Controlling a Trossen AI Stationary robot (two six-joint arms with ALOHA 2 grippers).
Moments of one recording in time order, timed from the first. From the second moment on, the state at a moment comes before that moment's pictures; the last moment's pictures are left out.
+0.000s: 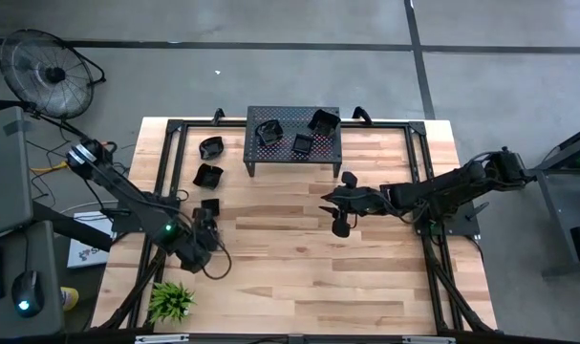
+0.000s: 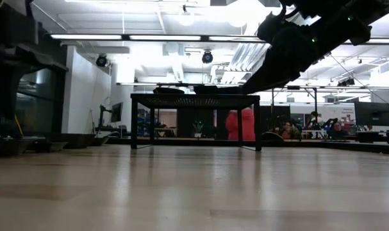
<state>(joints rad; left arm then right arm) -0.71 1.23 0.70 -0.87 -0.33 -0.51 0.11 1.34 0.59 0.20 0.30 0.15</state>
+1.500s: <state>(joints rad) -0.71 1.43 0.70 -0.81 -0.28 -0.61 0.13 1.34 0.59 0.18 0.31 0.12</state>
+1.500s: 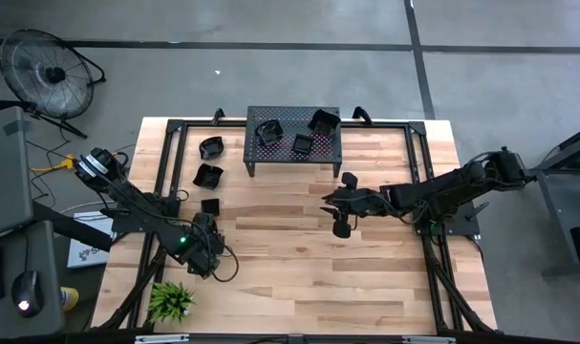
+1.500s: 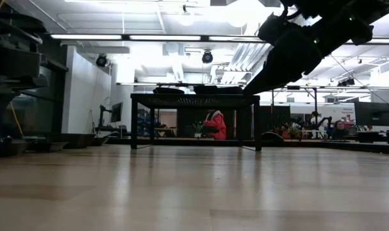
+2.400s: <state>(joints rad) -0.63 1.43 0.93 -0.85 -0.53 -0.02 0.23 1.33 0.14 1.01 0.37 0.10</state>
